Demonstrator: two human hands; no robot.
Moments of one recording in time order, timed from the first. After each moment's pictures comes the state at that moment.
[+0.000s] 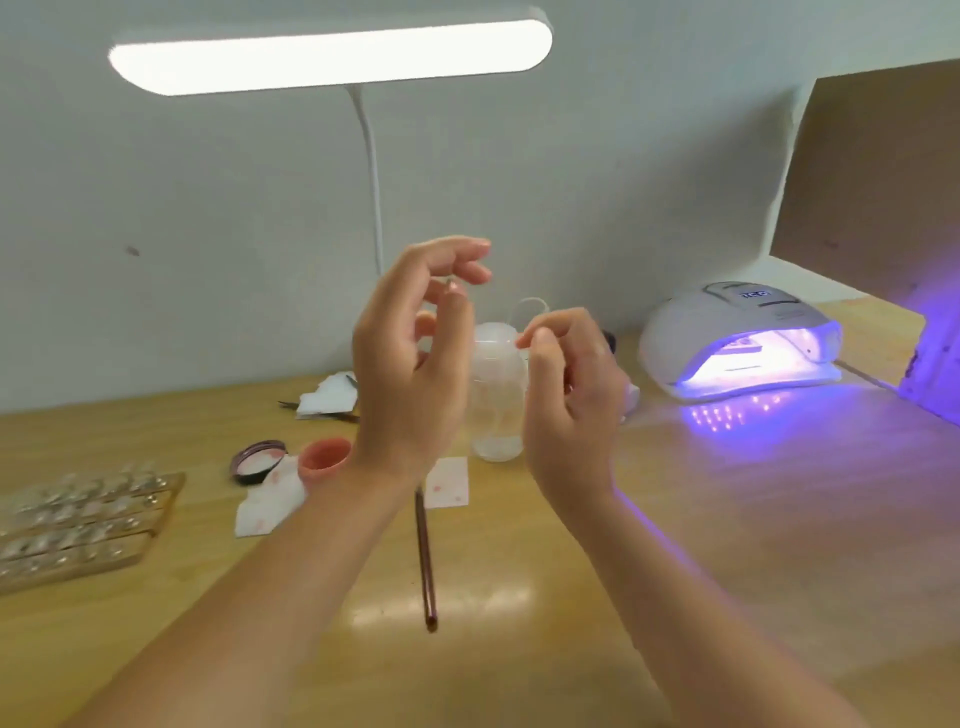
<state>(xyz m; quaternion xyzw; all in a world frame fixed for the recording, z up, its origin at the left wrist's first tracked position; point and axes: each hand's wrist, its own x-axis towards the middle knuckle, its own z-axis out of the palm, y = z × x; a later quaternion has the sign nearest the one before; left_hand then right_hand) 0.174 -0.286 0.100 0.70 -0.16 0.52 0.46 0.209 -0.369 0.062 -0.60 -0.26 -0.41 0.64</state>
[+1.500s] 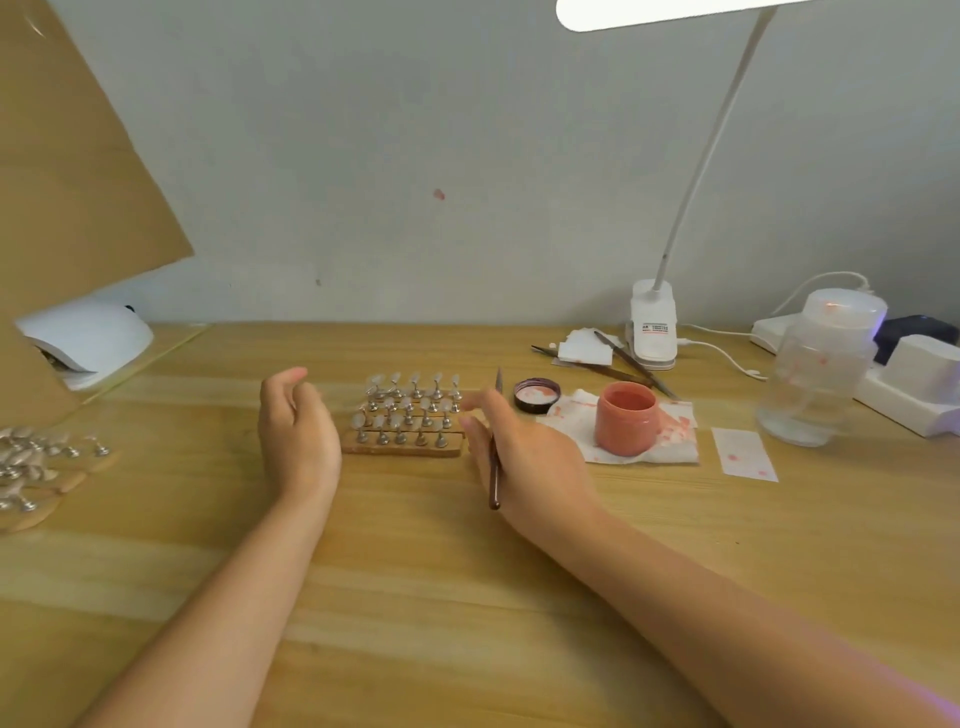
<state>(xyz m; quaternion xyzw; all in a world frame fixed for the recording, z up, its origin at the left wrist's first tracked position) 0.048 -0.006 0.000 0.62 0.39 0.51 0.45 0.121 -0.175 -0.003 -0.79 -0.50 -0.14 0.33</state>
